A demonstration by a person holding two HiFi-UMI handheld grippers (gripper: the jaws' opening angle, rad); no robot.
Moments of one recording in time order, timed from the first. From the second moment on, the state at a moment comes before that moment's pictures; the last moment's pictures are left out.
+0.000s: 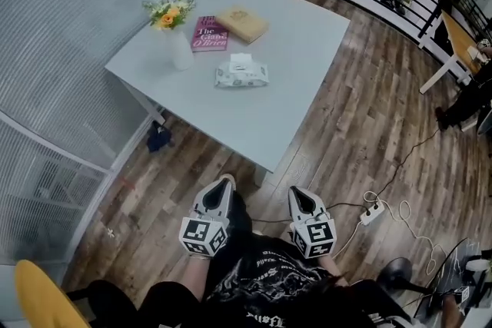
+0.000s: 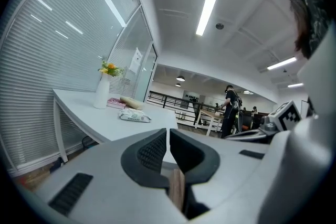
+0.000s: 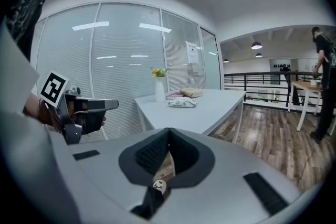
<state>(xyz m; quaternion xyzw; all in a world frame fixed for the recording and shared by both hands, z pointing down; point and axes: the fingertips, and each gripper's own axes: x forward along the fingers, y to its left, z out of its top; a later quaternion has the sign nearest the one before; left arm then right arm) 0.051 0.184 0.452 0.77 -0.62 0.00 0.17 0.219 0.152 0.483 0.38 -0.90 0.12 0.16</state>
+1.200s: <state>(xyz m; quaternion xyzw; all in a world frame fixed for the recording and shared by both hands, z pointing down) -0.085 -0.098 0.455 0.84 -0.52 0.04 0.15 0.059 -0.092 0.470 0.43 -0.88 0.12 0.16</state>
